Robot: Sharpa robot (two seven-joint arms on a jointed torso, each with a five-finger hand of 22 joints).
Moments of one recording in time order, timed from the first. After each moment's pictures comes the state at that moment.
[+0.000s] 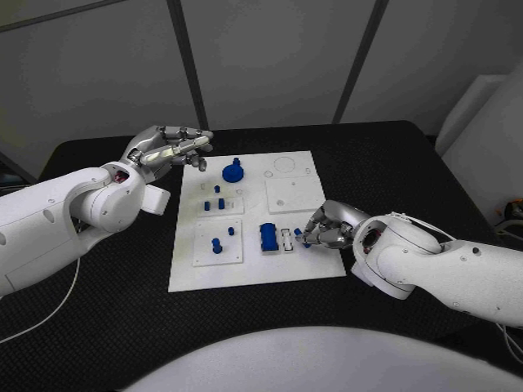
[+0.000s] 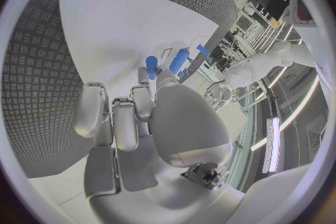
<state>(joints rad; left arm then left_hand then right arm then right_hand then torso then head) 1.04 -0.83 0.12 1.38 -0.20 -0.06 0.30 1.41 -0.07 0.29 0.06 0.14 0.98 0.19 0.14 0.08 0.99 0.12 0.40 0.20 1.05 0.05 1.00 0.45 0.19 1.11 0.14 0.31 1.18 0.78 -0.94 0.14 1.83 -1.37 -0.36 -0.58 1.48 0.05 -0.06 0.24 0.33 1.06 0.07 0.24 0.37 1.39 0.02 1.24 1.30 1.46 -0.06 1.48 1.31 0.07 1.37 0.05 1.34 1.29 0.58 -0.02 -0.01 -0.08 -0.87</state>
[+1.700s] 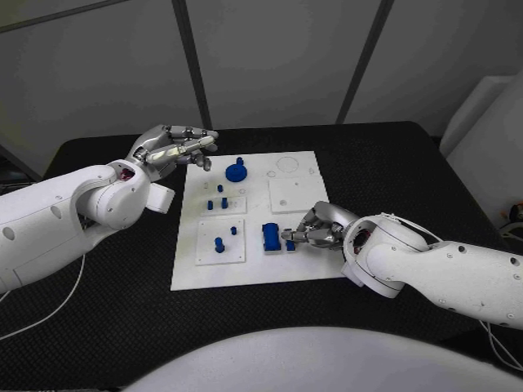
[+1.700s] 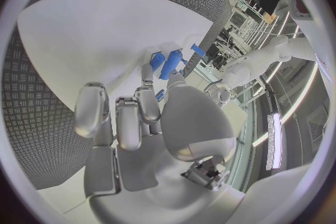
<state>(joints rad) 1.04 -0.82 0.12 1.37 -0.20 -0.06 0.29 1.41 -0.07 0.29 0.06 0.14 0.97 0.19 0.14 0.08 0.98 0.12 0.40 0.20 1.04 0.05 1.00 0.45 0.19 1.11 0.14 0.31 1.18 0.79 -0.88 0.14 1.79 -1.33 -0.36 -0.56 1.21 0.02 -0.18 0.29 0.28 1.08 0.07 0.23 0.38 1.42 0.00 1.25 1.30 1.47 -0.07 1.48 1.31 0.07 1.37 0.05 1.33 1.29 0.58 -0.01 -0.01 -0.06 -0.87</state>
